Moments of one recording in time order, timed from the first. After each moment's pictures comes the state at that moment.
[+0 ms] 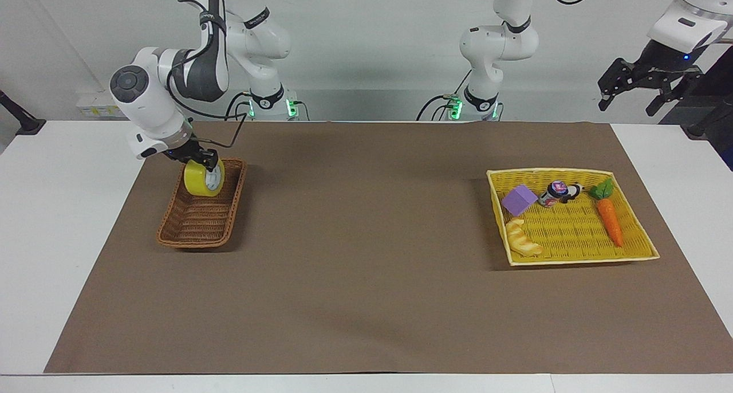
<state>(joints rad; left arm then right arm) -0.05 -0.03 0.12 -1.43 -0.02 1.44 0.28 -0.22 -0.05 0.07 -2.15 -0.07 1.89 0.05</state>
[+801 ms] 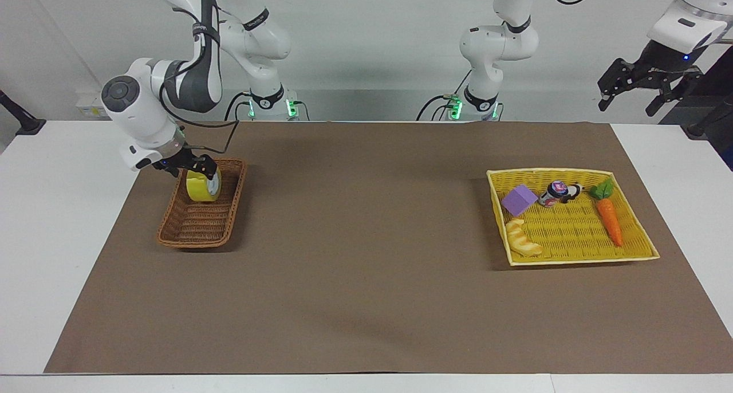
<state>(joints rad) -0.05 -0.03 0.12 -1.43 -0.02 1.44 0.27 -0.25 0.00 0.09 -2.06 -0.07 1.93 -0.05</state>
